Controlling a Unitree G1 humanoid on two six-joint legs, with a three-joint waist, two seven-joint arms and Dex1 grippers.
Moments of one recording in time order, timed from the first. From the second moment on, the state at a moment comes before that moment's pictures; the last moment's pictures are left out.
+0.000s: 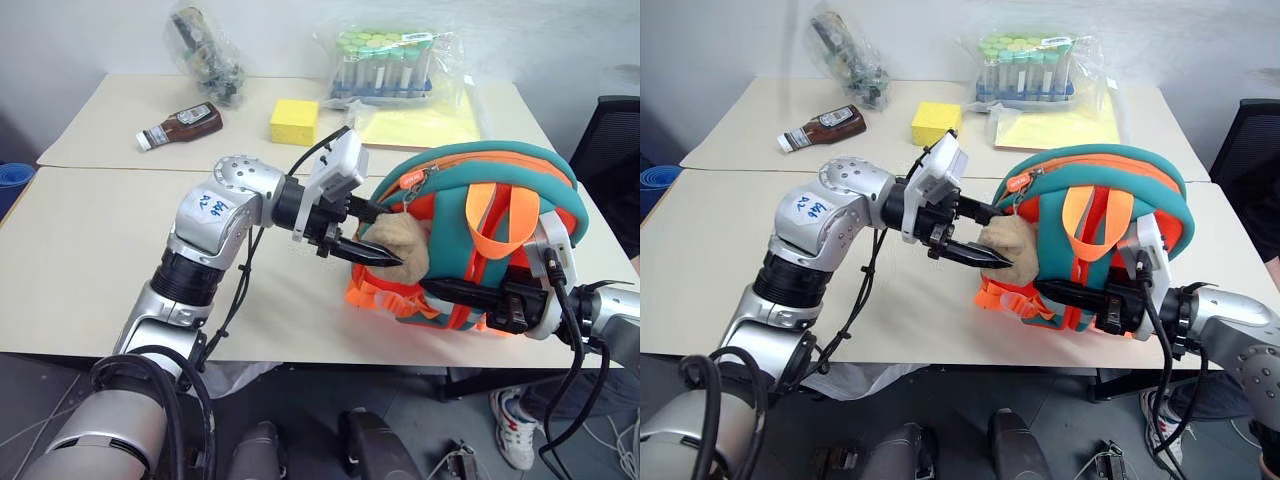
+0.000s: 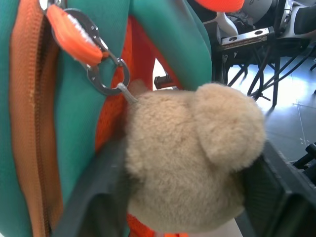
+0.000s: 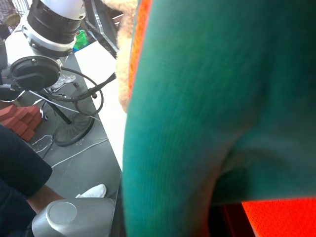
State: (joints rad) left arm -1.04 0.37 -0.24 0.09 -0.40 0.67 -1.25; right arm -0.14 -0.88 -0.35 -0.51 1.13 0.89 0.80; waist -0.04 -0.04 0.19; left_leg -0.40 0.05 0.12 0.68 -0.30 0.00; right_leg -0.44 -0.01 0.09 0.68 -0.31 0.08
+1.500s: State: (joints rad) left arm -0.95 0.45 -0.24 0.48 -0.08 0.12 -1.22; right arm -0.05 -0.90 -0.47 -0.45 1.01 0.79 0.86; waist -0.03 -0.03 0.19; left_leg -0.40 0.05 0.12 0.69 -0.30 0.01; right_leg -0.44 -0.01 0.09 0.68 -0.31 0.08
